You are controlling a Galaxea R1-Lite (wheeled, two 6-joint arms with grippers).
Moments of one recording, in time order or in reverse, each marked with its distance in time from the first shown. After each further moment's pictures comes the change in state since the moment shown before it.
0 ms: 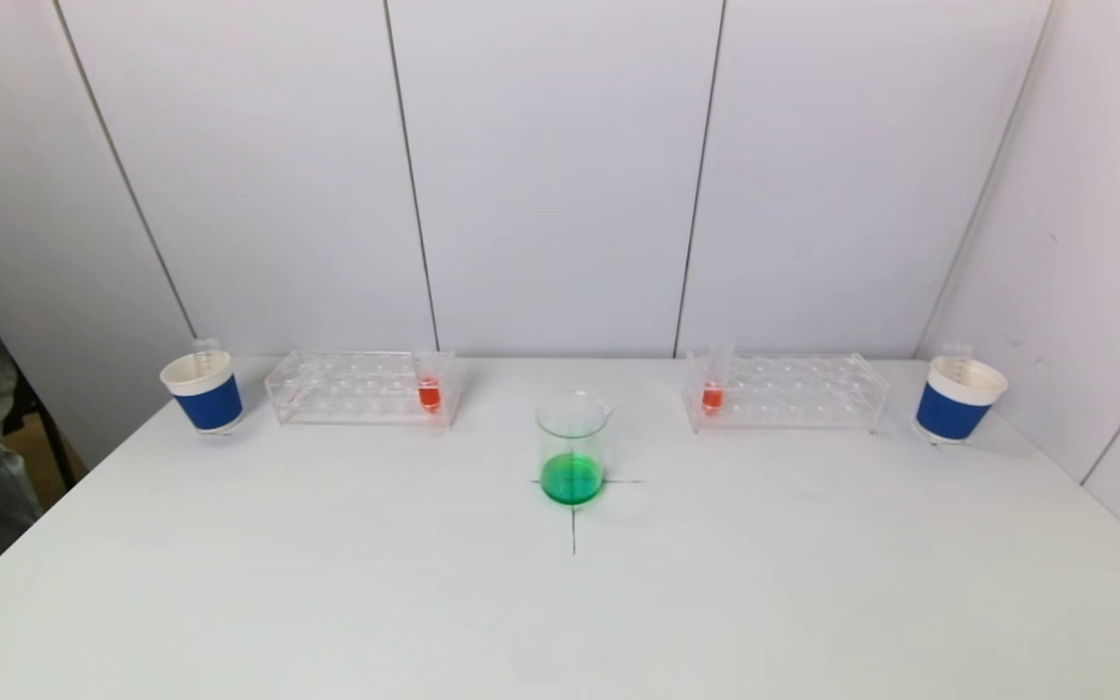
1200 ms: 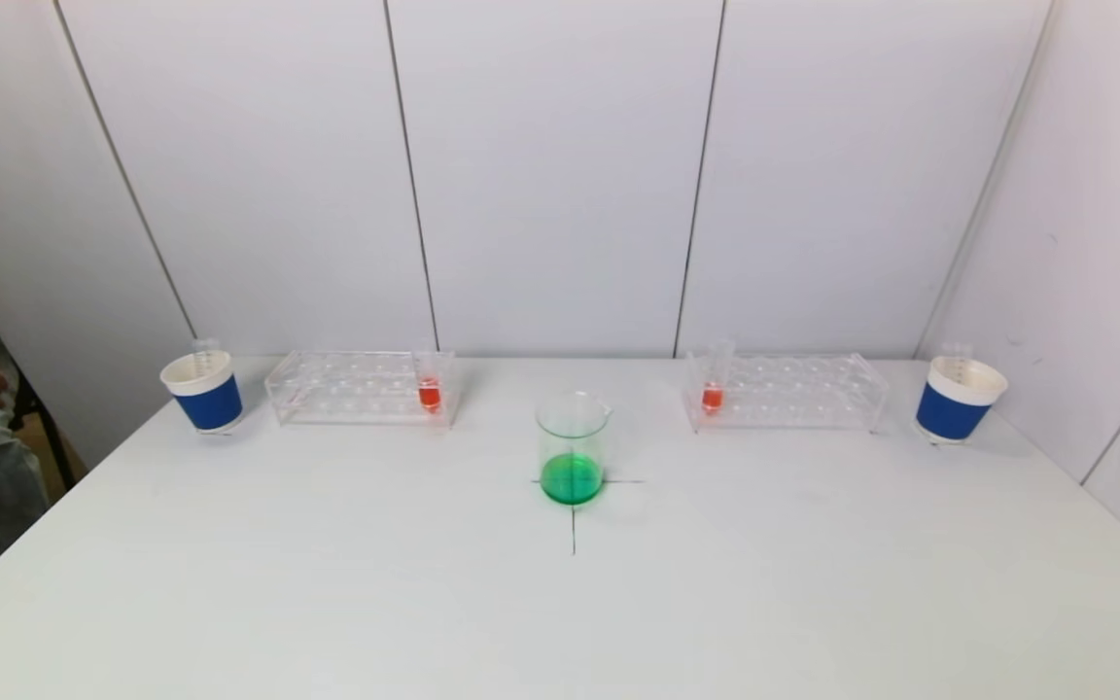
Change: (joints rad) left arm 0.000 0.000 0.000 0.001 0.000 0.000; right arm 0.000 0.000 0.000 -0.001 -0.011 0.011
